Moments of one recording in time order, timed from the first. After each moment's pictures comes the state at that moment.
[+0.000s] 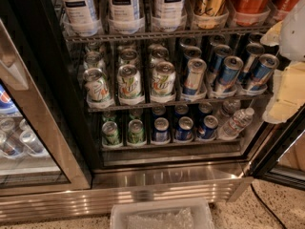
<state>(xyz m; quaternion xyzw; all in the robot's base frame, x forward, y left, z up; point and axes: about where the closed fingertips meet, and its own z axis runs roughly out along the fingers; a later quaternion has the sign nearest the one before) 0.438 -0.217 0.976 -0.60 0.78 -0.03 0.16</state>
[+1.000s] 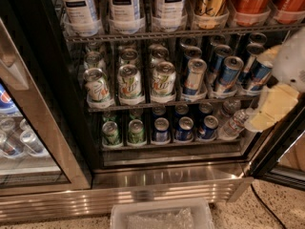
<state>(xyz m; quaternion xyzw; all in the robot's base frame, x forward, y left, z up) 0.457 -0.216 0.930 -0.55 0.80 0.03 0.23</state>
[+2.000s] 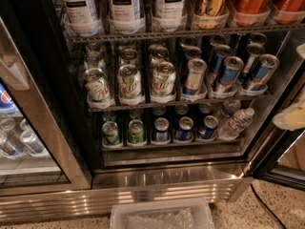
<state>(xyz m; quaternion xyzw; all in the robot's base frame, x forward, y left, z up) 0.431 -0.252 0.970 -0.47 0.81 0.05 0.34</state>
